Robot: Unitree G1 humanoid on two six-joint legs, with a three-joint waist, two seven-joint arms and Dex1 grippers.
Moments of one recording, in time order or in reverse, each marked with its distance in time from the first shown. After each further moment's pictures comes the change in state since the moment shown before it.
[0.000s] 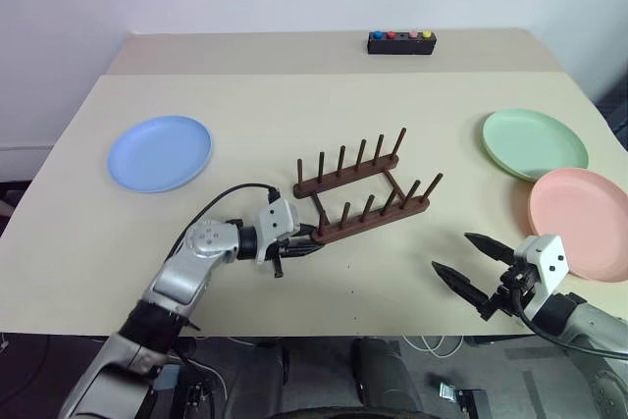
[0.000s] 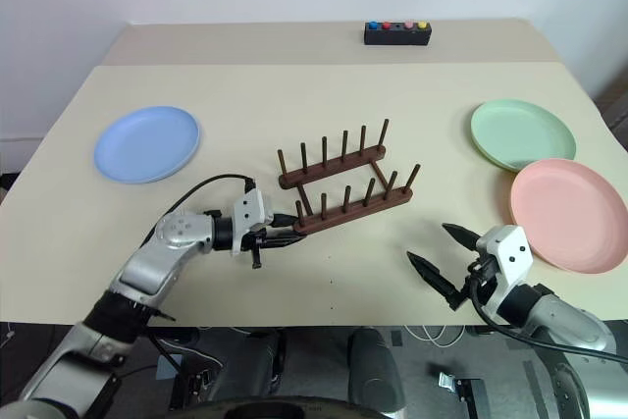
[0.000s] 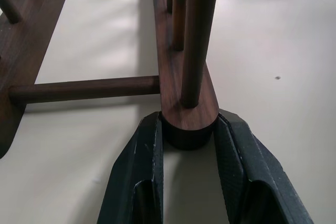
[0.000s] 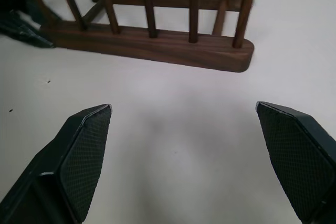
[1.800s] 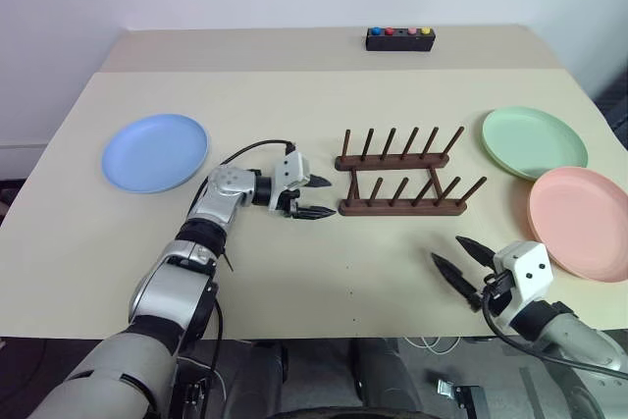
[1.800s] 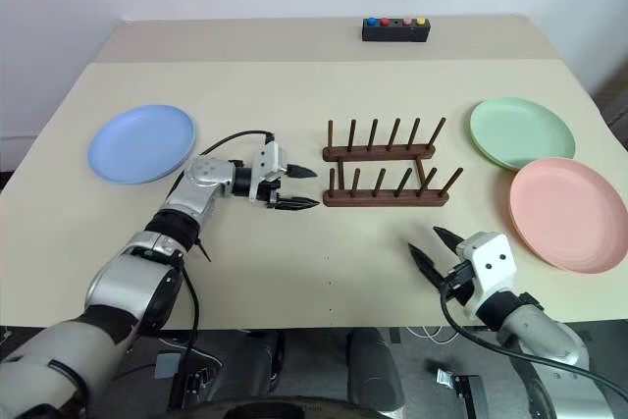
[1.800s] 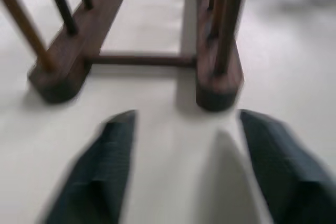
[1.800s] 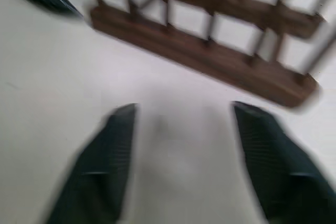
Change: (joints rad) left arm -0.383 -0.181 0.155 0.748 0.101 -0.389 -0.263; right arm 0.042 0.068 0.067 -0.057 -0.153 -0.046 -0.212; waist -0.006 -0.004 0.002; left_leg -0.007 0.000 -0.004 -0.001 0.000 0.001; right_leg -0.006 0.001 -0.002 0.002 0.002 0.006
